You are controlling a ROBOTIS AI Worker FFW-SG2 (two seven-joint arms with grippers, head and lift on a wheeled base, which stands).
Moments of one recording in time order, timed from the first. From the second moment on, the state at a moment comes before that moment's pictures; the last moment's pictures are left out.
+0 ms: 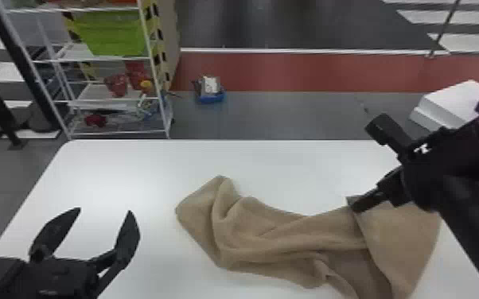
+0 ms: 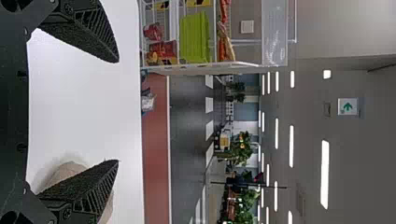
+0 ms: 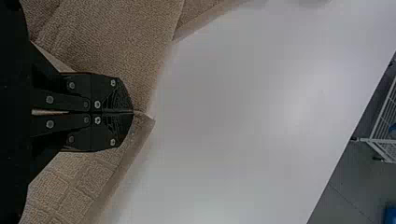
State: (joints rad) left arm 0.69 0.00 0.12 -2.25 0.05 0.08 -0.13; right arm -0.44 -0.35 0.28 -1.51 0.68 1.18 1.36
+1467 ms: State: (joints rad) left arm 0.64 0.00 0.12 -2.18 0.05 0.07 -0.18; right arm 0.32 -0.49 -0.62 -2.14 0.18 0.66 1.36
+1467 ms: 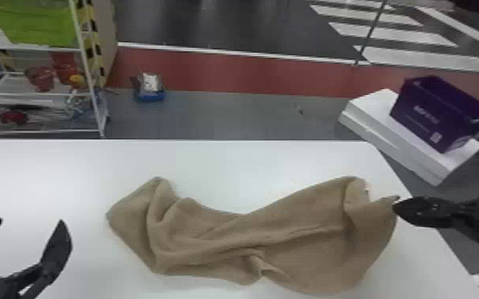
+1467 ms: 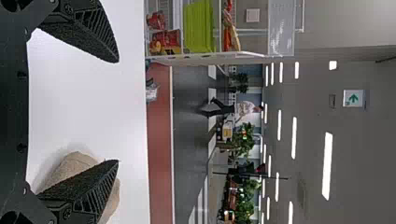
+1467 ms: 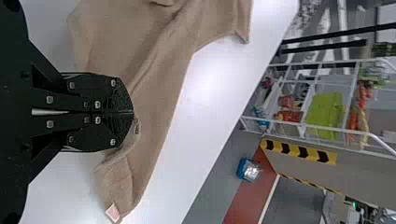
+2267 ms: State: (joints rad) left arm 0.64 0.00 0.13 -2.19 0.06 0.08 -0.19; right arm 0.43 -0.59 -0.73 -1.97 0.30 -0.10 1.36
